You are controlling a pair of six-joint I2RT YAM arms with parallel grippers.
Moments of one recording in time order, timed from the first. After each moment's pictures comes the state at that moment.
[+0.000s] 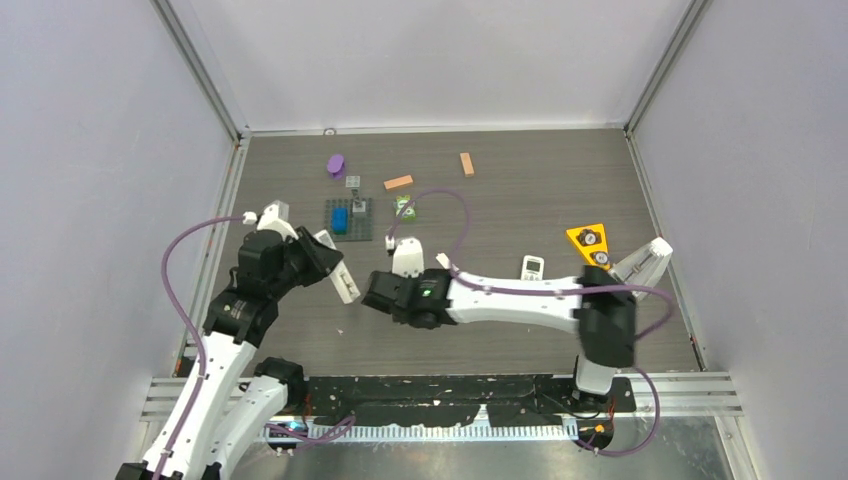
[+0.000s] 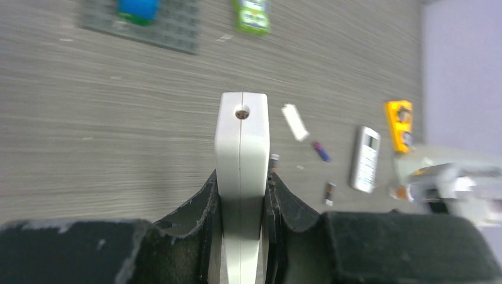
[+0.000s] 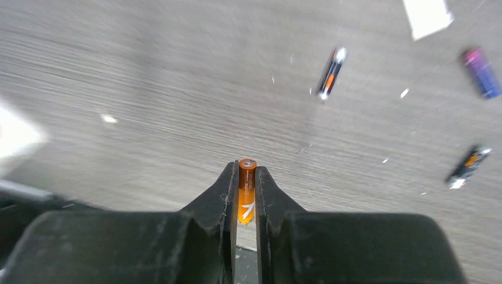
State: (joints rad) left arm -0.26 0.67 0.74 -0.60 0.02 -0.66; right arm 1.29 1.84 1.39 -0.76 0.50 1.02
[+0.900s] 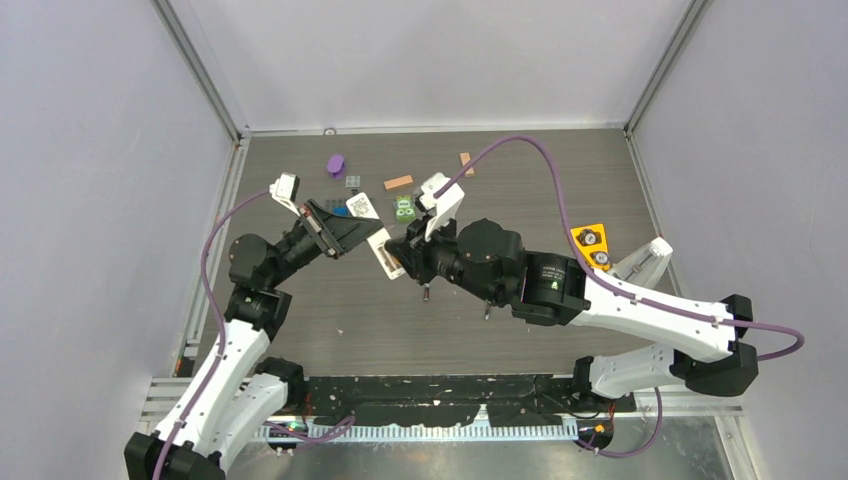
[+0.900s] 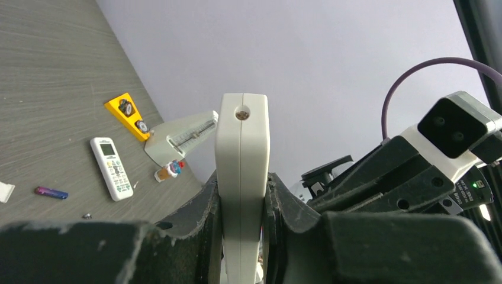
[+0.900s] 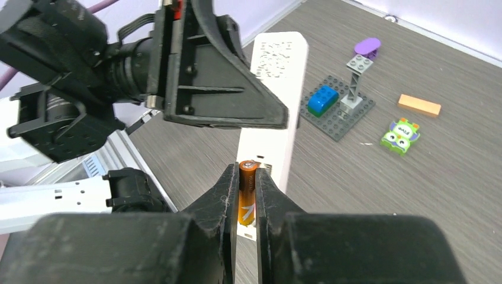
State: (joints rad) left arm -0.26 0.75 0.59 0.43 0.67 -1.29; right arm 1.29 1.25 1.37 -0.30 0.40 0.28
